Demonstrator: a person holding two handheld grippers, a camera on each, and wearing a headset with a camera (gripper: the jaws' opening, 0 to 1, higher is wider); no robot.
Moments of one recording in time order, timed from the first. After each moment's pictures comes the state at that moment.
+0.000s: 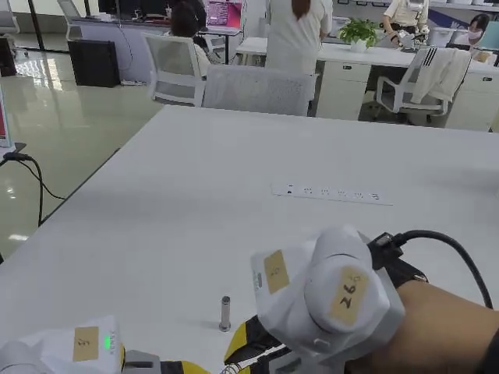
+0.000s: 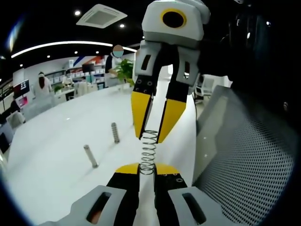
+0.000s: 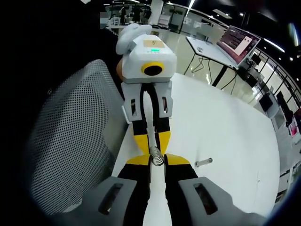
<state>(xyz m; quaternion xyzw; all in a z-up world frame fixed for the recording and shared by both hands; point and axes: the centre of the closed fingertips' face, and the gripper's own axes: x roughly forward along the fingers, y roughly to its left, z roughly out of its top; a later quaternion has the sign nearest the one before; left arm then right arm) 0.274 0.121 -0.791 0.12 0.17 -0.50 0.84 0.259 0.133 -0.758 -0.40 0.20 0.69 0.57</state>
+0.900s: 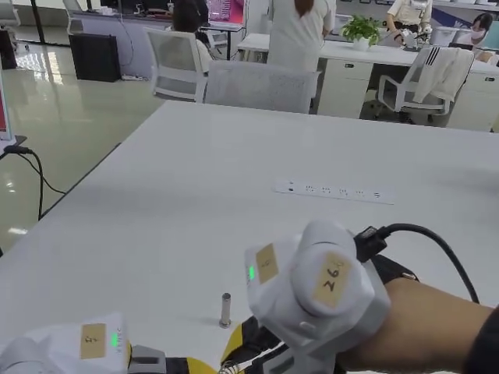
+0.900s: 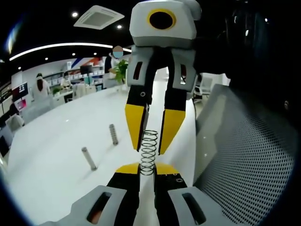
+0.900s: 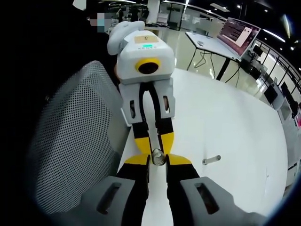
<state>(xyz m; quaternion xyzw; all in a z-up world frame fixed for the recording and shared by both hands) 0.274 0.116 -0.792 0.13 0.16 -0.51 0.84 0.258 0.135 -0.772 -0.39 0.24 0.69 0.56</state>
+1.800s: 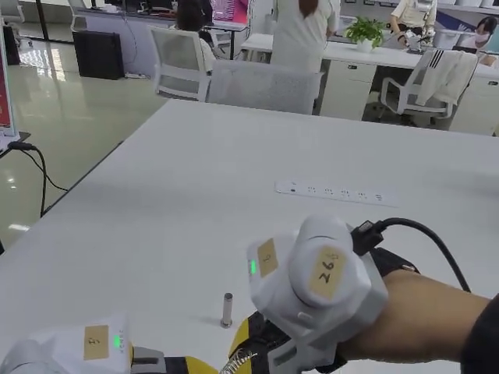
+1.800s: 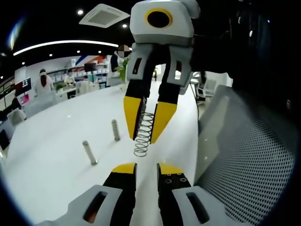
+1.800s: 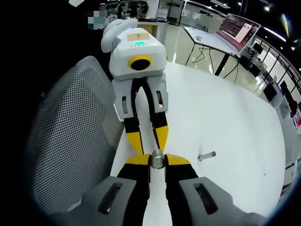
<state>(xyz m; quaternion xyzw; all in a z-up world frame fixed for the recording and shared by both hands) 0.275 0.121 -0.801 0.11 0.17 -0.49 0.85 0.274 0.130 -0.773 -0.41 0.25 0.68 0.56</state>
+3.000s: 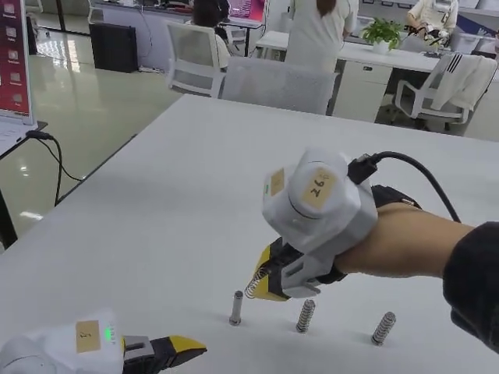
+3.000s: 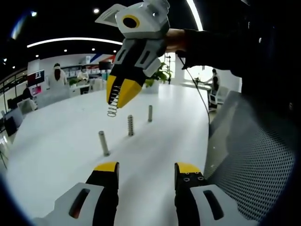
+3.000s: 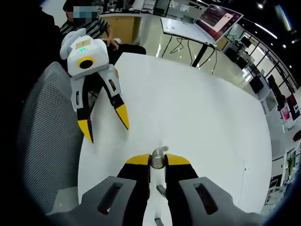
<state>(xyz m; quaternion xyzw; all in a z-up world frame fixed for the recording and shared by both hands) 0.287 0.146 -0.804 0.08 0.17 -0.44 0.88 0.363 0.138 -0.756 -0.45 0.26 0.61 0.60</state>
